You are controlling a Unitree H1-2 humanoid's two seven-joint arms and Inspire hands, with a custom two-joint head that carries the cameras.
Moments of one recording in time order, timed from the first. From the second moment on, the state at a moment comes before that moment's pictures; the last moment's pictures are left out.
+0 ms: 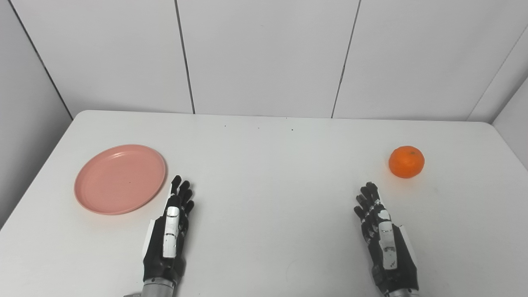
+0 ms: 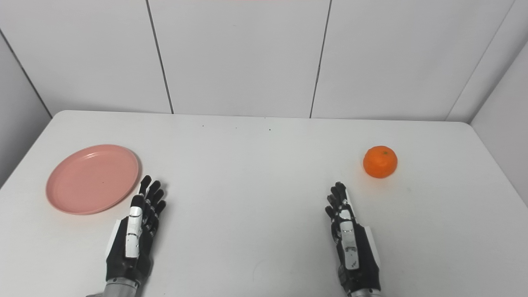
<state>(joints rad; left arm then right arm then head) 0.13 -0.05 0.01 -0.21 -0.11 0.01 -0.05 0.12 0.00 0.03 -0.16 0.16 -0.07 0.10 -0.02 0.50</state>
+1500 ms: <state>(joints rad) 0.13 -0.07 -0.05 -0.19 -0.07 0.00 -0.03 0.06 -0.04 0.02 -0.08 0.21 -0.17 0.16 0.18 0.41</state>
